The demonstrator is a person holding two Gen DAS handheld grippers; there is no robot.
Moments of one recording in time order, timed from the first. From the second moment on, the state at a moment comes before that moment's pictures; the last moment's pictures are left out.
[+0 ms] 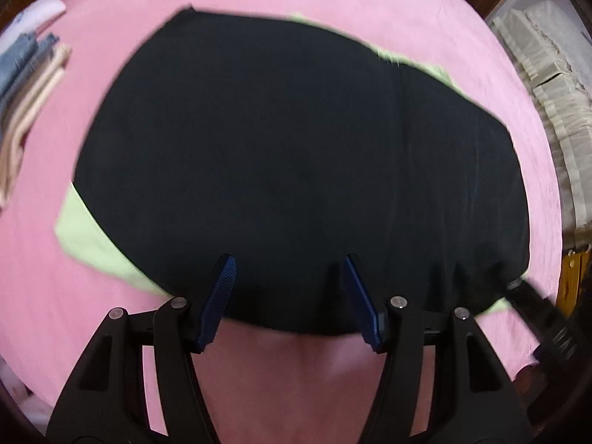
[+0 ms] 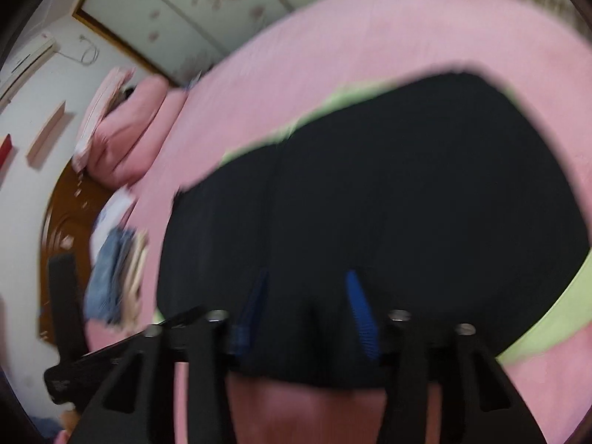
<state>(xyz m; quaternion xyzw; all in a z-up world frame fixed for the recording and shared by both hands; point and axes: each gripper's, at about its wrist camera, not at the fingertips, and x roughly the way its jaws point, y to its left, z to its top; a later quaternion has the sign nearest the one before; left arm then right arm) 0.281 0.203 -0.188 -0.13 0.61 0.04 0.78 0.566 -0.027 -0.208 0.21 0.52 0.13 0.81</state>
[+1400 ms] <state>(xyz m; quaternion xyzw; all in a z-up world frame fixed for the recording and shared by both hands) 0.193 0.280 -0.215 -0.22 0.55 0.01 0.81 0.493 -0.058 -0.279 0.22 0.48 0.10 0.84</state>
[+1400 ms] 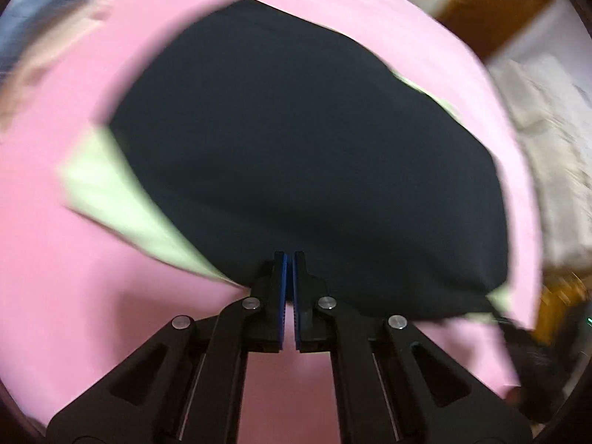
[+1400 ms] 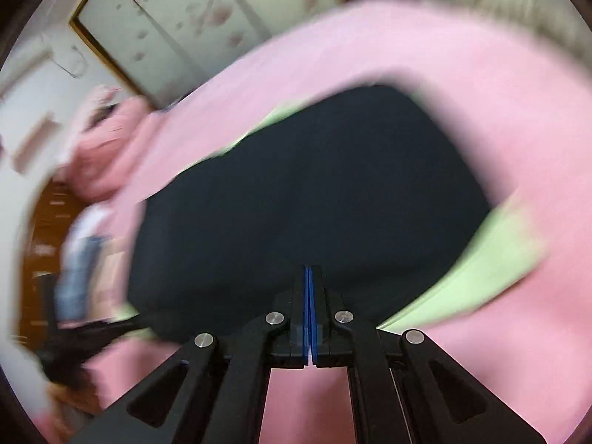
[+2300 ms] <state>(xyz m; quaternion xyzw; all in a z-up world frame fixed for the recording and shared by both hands) 0.431 0.284 -0.275 -0.28 0.46 -0.11 0.83 0.697 -0.039 -0.405 0.31 0.48 0.20 0.80</state>
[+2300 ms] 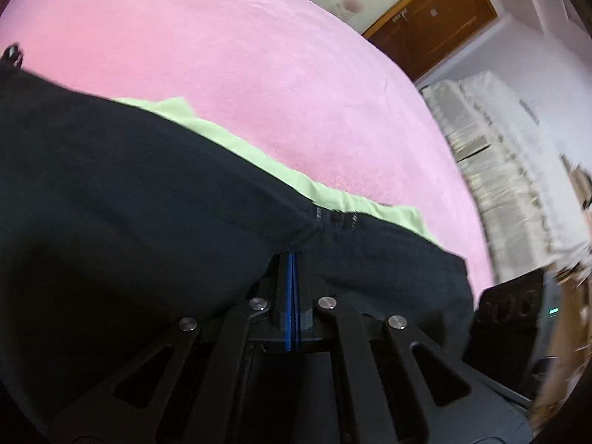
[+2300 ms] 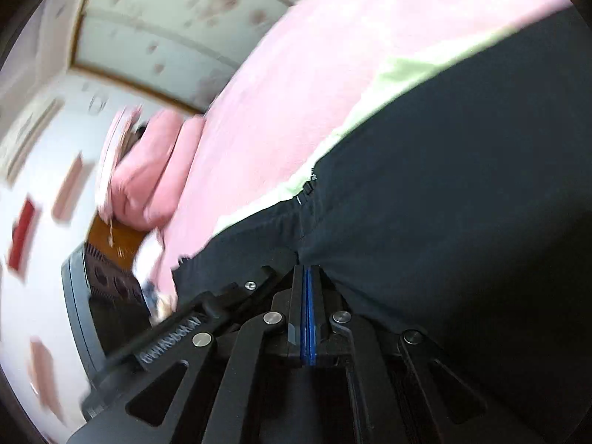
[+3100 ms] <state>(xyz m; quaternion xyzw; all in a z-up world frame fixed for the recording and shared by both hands) 0.367 0.288 -0.259 -0.31 0.49 -0.13 0.80 0.594 -0.081 -0.427 0.40 0.53 0.14 0.74</state>
